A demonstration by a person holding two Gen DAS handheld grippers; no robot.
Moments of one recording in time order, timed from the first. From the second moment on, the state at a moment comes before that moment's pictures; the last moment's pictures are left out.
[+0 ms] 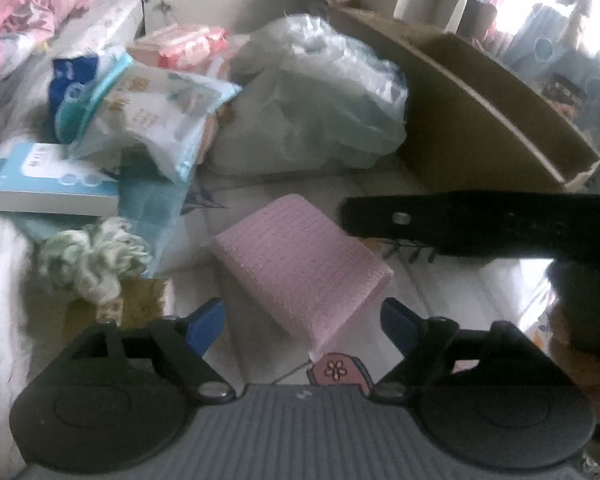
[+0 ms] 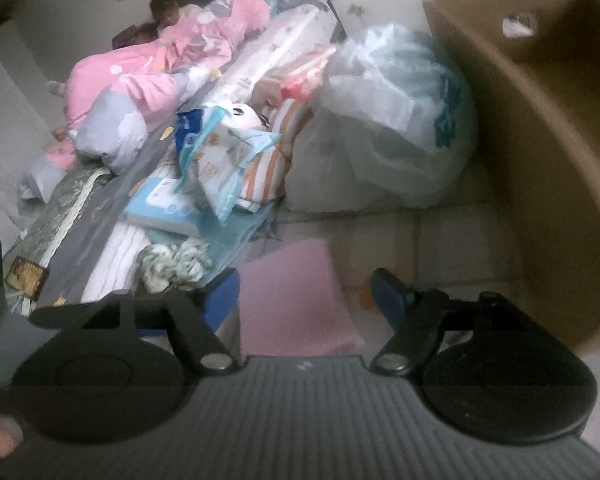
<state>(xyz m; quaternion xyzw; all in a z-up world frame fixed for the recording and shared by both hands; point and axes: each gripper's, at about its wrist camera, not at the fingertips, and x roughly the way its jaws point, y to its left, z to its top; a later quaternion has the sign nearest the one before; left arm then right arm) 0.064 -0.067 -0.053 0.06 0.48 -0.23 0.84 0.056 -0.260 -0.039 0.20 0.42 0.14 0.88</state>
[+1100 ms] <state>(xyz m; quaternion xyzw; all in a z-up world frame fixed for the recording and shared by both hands) 0.072 -0.107 0.055 0.08 0.36 -0.25 0.89 0.054 -0.273 0.060 0.18 0.32 0.17 0.91</state>
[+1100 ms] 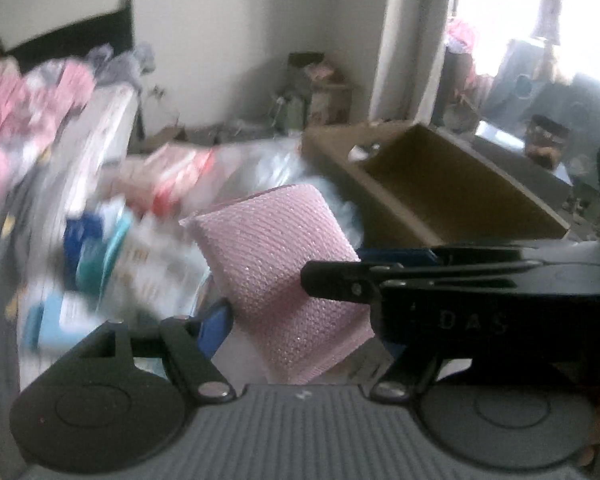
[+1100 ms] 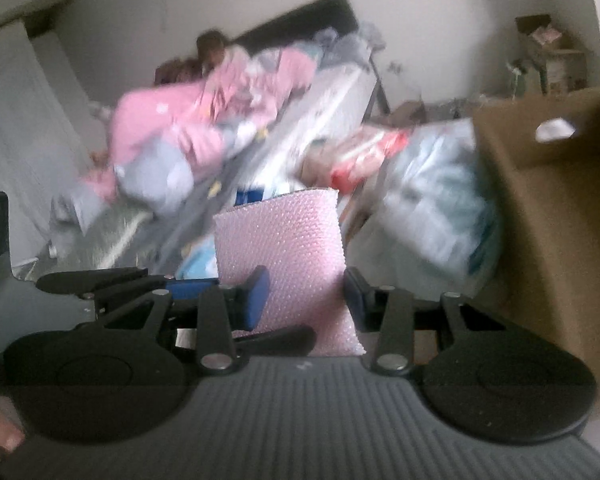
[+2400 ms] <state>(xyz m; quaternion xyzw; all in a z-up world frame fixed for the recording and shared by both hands) 0.283 -0.317 0.004 0.14 0.42 -0.32 0.84 0.313 -0.545 -0.092 0.28 0.54 0.05 0.79</state>
